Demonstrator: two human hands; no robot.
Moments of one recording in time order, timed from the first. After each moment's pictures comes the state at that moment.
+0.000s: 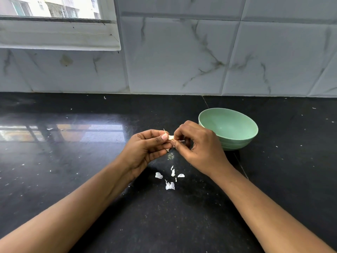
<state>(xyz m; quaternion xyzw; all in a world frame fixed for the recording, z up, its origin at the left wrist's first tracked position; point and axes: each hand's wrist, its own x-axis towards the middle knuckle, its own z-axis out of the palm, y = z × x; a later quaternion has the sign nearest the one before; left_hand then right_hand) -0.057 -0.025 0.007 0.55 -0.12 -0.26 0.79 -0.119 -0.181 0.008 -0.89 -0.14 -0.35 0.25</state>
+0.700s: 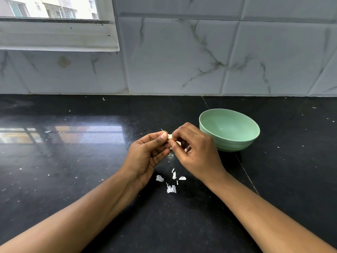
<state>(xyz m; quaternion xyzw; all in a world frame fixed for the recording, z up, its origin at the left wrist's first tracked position) -0.068 -0.035 0.003 0.48 -0.06 -0.22 0.85 -0.114 -0.167 0.000 -0.87 -0.12 -0.40 0.27</state>
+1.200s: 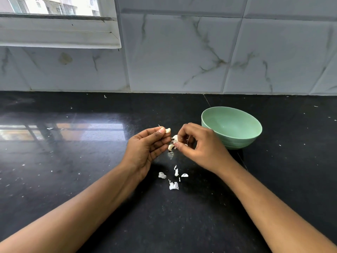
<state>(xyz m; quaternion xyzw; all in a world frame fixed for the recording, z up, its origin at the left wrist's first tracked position) -0.057 -0.031 0.003 0.50 -0.06 -0.20 0.84 -0.112 -0.187 0.006 -0.91 -0.12 -0.26 0.30</state>
